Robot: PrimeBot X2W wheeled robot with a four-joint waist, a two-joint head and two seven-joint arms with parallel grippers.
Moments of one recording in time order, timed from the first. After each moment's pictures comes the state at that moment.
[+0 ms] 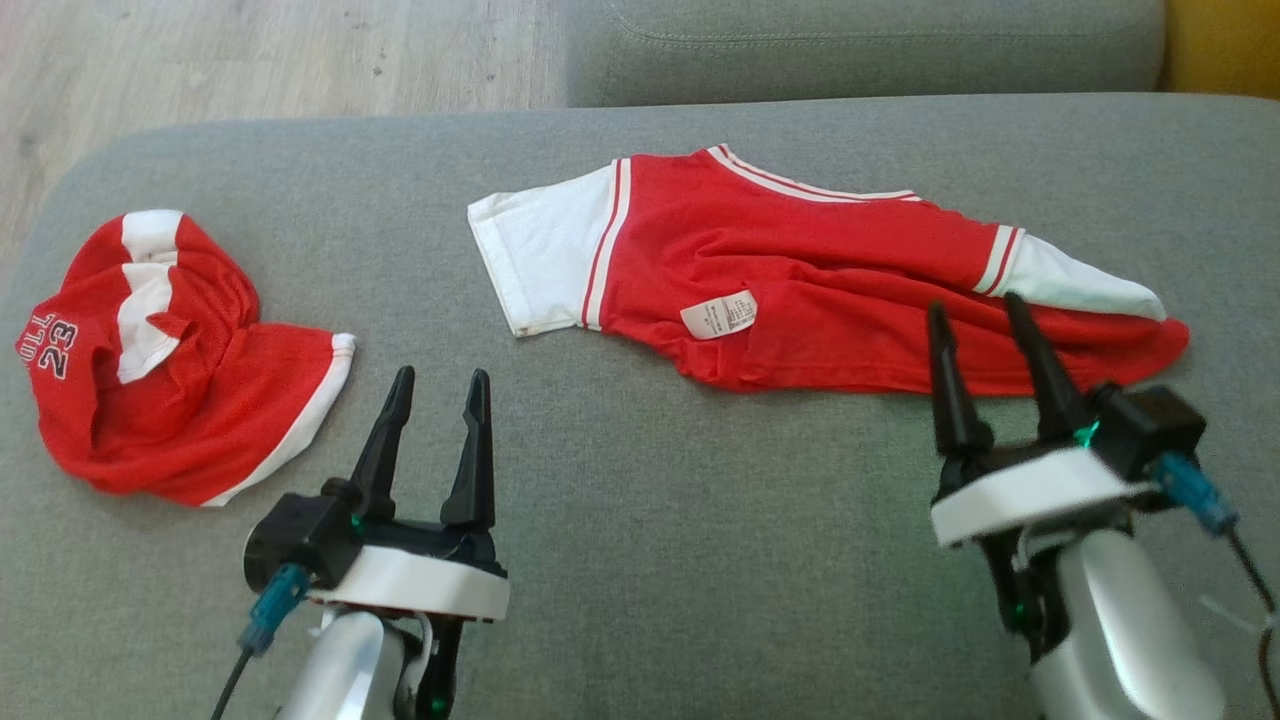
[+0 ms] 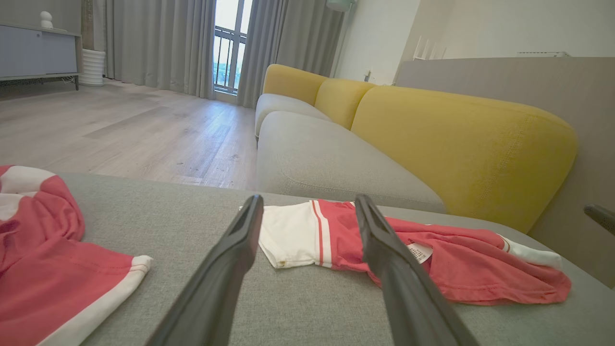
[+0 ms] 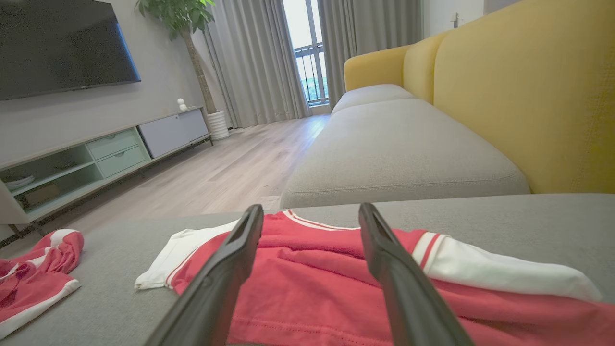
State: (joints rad) left arm -0.17 0.05 -0.26 0.29 -0.34 -0.10 -0.25; right arm -0.21 -0.06 0.10 0.29 0.22 0.13 -0.18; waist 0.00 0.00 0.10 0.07
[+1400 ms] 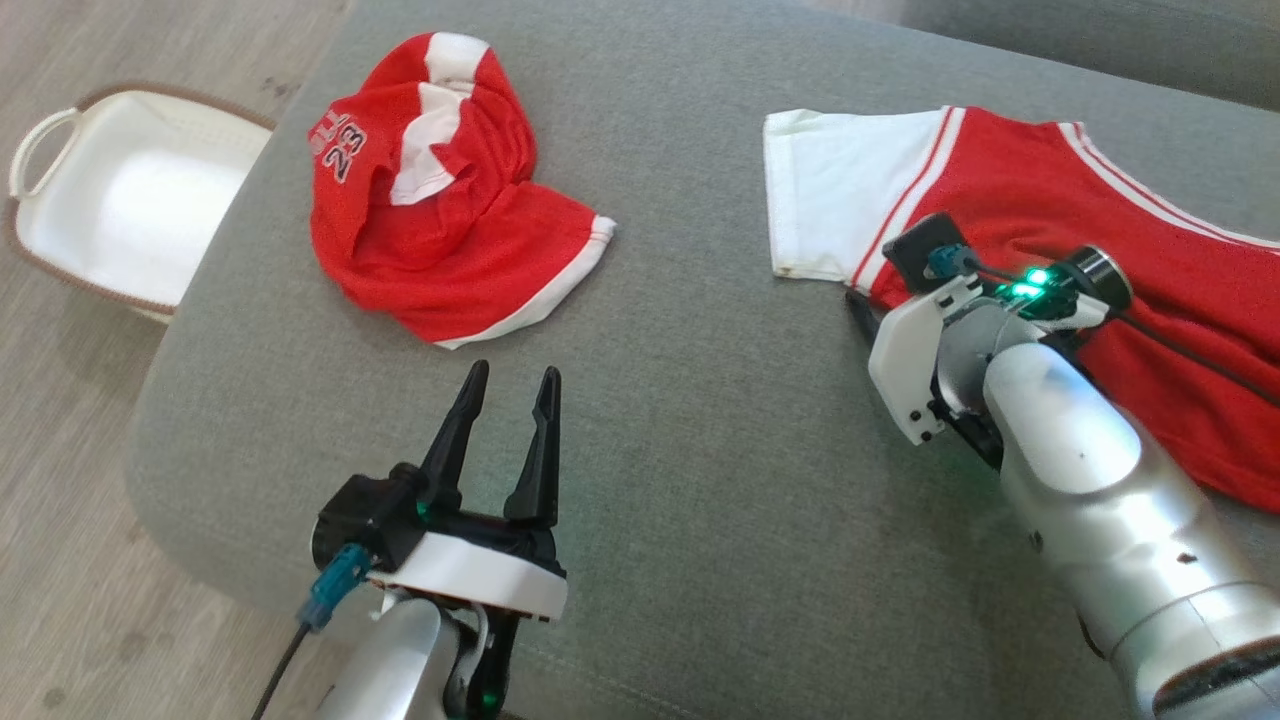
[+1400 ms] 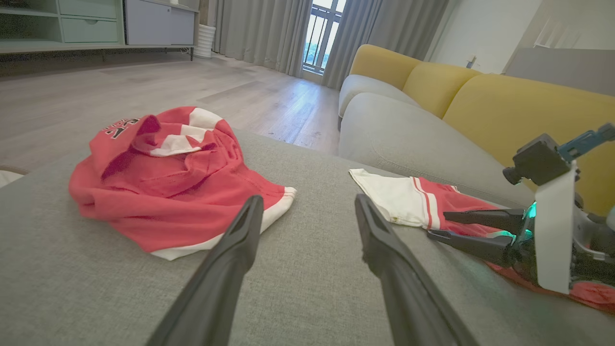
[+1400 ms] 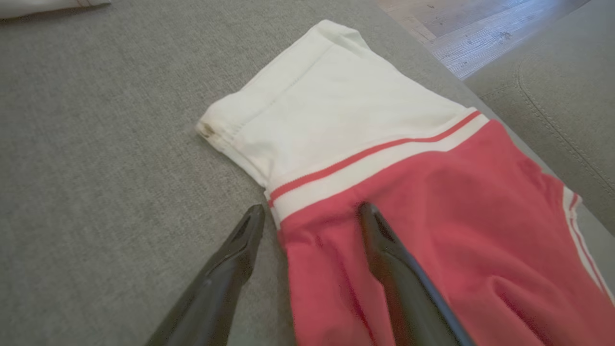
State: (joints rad) left arm -0.22 0.05 -0.41 0.32 -0.43 -0.08 -0.25; right arm -0.74 -0.14 0.47 0.91 -0.03 0.13 0.22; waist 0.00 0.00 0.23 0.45
